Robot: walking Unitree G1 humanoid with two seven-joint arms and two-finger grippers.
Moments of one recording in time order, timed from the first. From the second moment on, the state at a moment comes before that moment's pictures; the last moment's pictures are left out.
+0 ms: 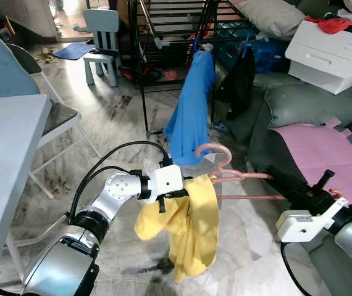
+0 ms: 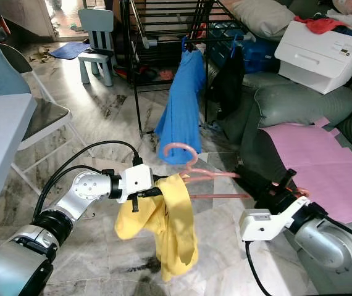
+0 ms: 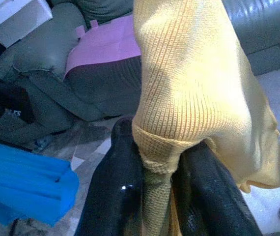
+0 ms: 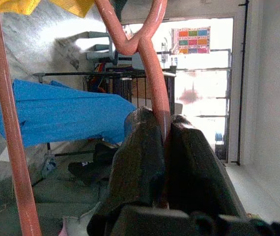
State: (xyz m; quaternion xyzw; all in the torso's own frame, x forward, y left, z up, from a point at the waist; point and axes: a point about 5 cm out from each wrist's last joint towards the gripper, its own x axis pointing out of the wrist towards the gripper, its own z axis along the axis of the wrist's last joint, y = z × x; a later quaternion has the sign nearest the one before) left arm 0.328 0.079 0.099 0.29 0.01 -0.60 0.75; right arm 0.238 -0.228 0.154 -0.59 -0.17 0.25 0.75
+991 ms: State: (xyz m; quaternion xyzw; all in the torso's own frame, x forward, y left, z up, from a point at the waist) left arm 0.318 0.073 0.085 0.27 0.06 -0.61 0.74; right arm 0.244 -0.231 0.145 -0.53 -0.11 0.28 0.79
